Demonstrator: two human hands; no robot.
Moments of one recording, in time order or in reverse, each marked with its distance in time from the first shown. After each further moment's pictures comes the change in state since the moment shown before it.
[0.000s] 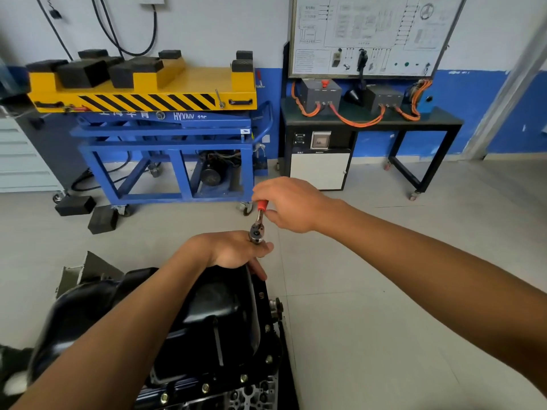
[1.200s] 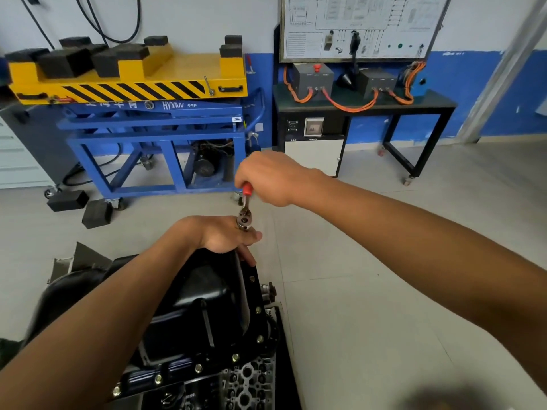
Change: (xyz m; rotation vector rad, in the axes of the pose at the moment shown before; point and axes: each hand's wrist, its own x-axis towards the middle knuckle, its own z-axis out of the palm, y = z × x) left_hand 0.009 0.000 -0.002 0.103 -0.053 -0.010; right_hand 0.011 -0.011 -0.020 -0.165 -0.042 -0.022
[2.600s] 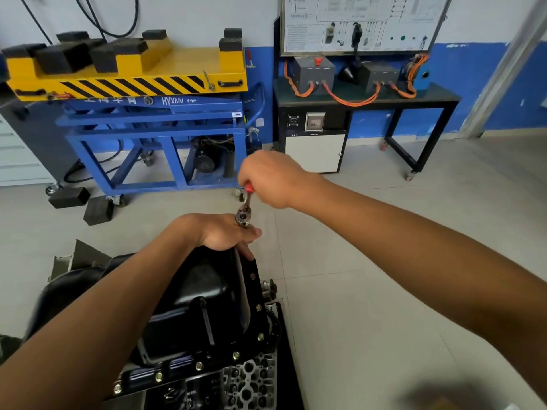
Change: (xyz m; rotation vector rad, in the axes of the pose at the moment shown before) left_hand 0.005 -0.002 -0.001 -0.001 0.009 -0.031; right_hand -0.004 -0.008 0.006 -0.002 0.002 0.107
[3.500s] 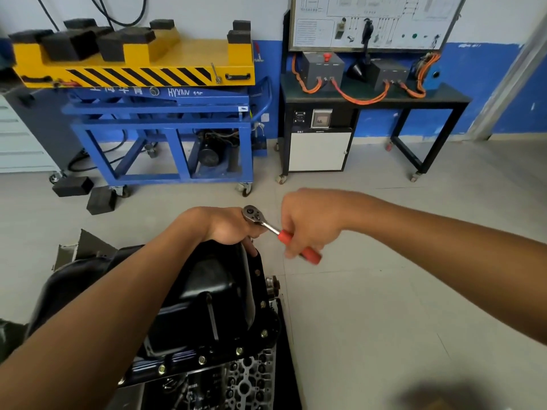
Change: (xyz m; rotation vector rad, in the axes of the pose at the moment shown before) left_hand -0.003 0.001 0.001 -0.068 0.031 0.047; right_hand -0.062 -0.004 -0.011 0.293 -0.620 0.066
